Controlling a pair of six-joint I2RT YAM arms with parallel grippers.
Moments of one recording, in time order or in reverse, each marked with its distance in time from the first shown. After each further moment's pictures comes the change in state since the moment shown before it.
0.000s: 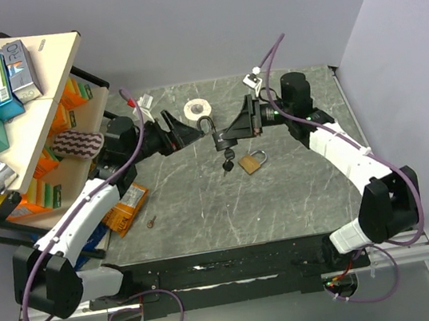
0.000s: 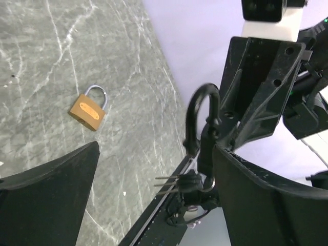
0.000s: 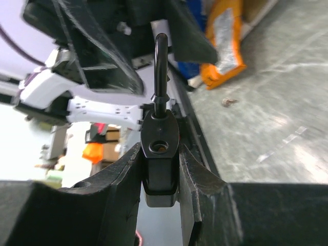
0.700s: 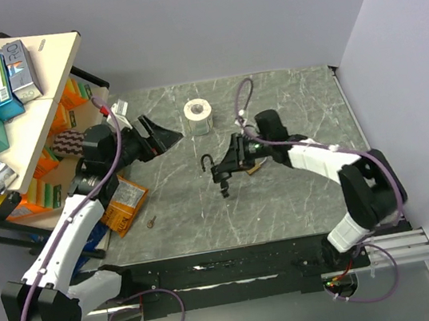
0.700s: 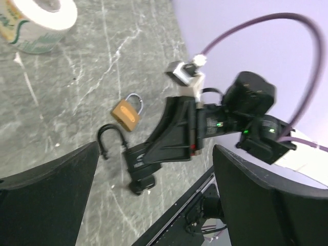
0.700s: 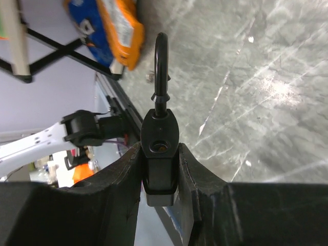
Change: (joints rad) left arm 0.116 -0.168 -0.026 -0.180 -0.081 0.078; right arm 0.113 0.097 -0.245 -0.045 0.341 -0.082
